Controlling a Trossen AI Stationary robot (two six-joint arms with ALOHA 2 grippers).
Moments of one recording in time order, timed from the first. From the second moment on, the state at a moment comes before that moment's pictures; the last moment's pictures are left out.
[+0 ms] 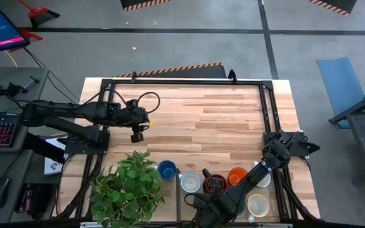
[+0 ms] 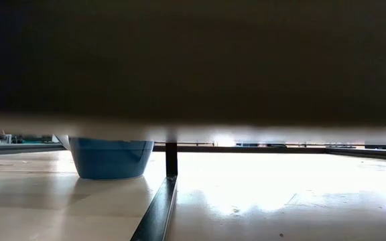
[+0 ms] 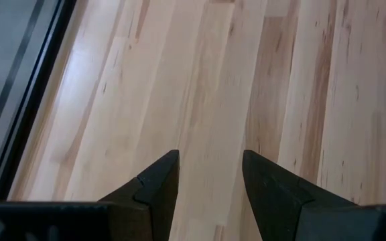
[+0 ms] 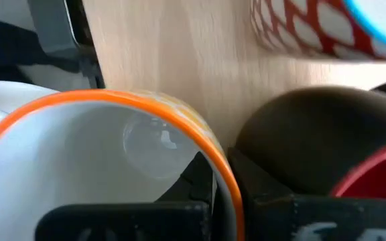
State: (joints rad) left arm 0.02 1.08 0.90 -0.81 -0.29 -0.04; right arm 0.71 2.24 2.16 -1.37 0.10 0.83
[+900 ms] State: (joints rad) left arm 0.02 1.08 0.90 -0.81 -0.30 -0.04; right arm 0.71 2.24 2.16 -1.39 0.11 0.89
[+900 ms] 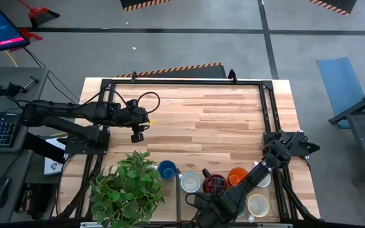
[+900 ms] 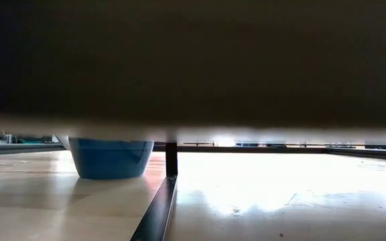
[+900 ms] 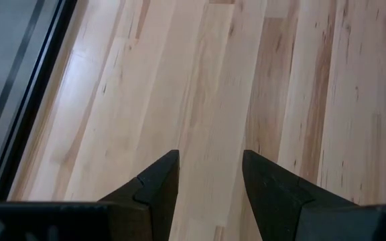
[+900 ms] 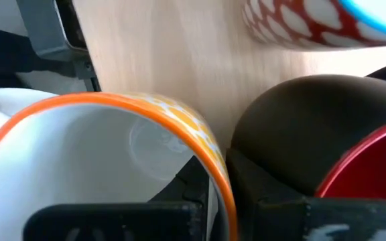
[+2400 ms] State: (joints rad) left arm 0.02 1.08 0.90 -0.81 -0.30 -0.04; right arm 0.68 2.23 2.17 -1.38 0.08 0.92
